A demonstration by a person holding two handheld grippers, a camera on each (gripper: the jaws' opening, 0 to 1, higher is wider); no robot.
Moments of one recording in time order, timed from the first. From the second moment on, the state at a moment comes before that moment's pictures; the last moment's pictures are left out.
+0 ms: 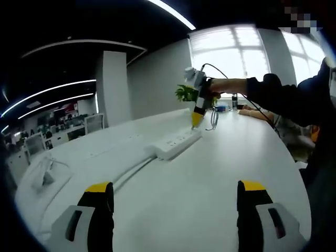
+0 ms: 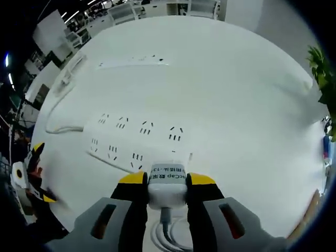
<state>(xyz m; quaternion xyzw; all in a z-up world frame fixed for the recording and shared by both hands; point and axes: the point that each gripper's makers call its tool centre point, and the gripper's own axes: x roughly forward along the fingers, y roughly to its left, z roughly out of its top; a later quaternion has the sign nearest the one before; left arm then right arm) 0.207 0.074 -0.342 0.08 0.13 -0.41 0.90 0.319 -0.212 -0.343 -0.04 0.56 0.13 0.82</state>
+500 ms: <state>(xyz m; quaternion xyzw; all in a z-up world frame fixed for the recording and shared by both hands) 0.206 0.080 -0.338 0.07 0.13 -0.41 0.90 0.326 -0.208 -0.337 -0.05 0.56 0.09 0.82</state>
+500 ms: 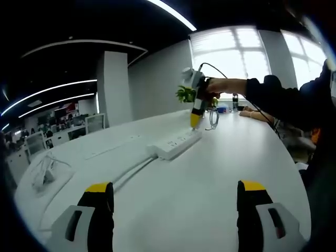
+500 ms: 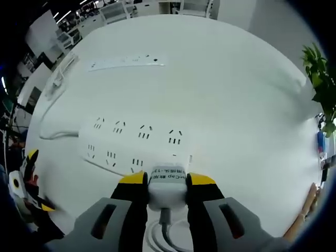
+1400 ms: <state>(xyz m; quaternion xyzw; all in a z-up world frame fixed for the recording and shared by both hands) 0.212 0.088 -0.343 0.07 0.14 -0.40 0.91 0.335 -0.214 -0.344 -0.03 0.56 0.06 0.82</state>
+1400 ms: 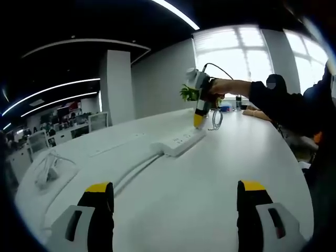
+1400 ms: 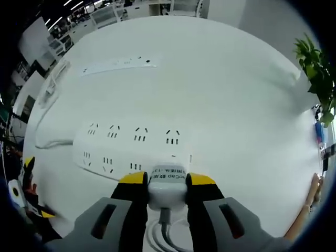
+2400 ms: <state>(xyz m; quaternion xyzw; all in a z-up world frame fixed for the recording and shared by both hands) 0.209 0.087 -0.350 0.08 0.14 -0.40 0.90 0.333 -0.208 -0.345 -0.04 0.54 0.13 0.83</state>
